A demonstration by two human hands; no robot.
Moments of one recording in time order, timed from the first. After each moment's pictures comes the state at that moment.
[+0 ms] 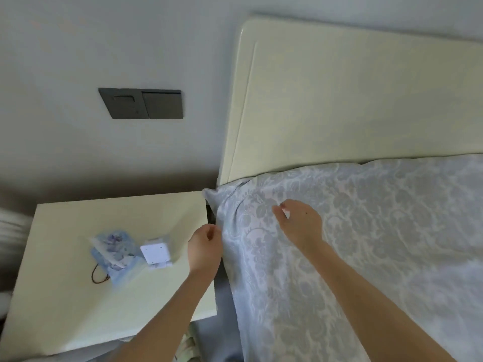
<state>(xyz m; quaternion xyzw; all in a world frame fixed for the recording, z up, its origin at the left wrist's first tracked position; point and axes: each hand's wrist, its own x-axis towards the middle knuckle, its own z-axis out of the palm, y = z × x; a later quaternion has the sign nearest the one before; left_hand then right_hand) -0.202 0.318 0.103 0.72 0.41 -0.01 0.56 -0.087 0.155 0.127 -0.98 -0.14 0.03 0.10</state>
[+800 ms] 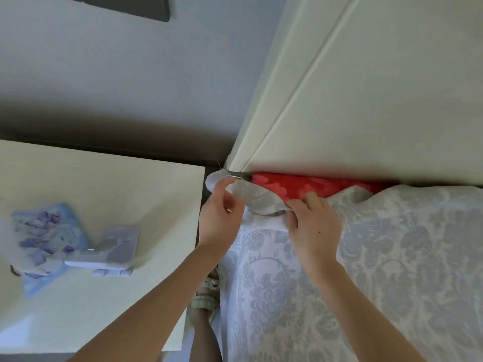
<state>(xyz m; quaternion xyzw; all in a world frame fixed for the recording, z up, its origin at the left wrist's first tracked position) -0.049 0.328 -0.055 0.70 0.41 0.02 0.59 0.036 0.185 -0.037 -0.94 -0.33 -0.06 0.08</state>
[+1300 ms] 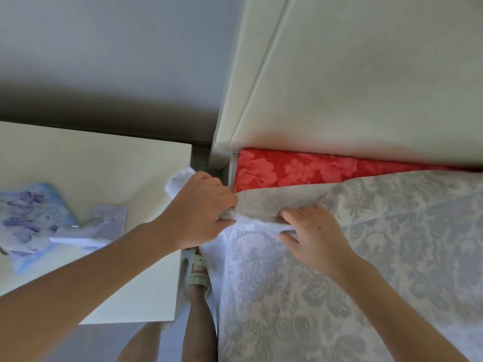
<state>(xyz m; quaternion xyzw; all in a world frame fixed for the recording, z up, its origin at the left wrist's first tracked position) -0.068 0.356 -0.032 0.96 -0.09 0.00 0.26 0.024 0.136 0.000 -0.87 -0.46 0.19 0.02</state>
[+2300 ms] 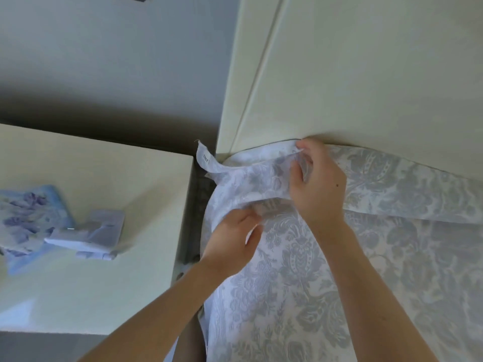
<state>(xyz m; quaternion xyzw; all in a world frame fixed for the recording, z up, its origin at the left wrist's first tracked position) -0.071 0.265 -0.071 0.88 0.16 0.02 0.45 0.078 0.194 0.006 -0.91 -0.28 -0.02 0.30</state>
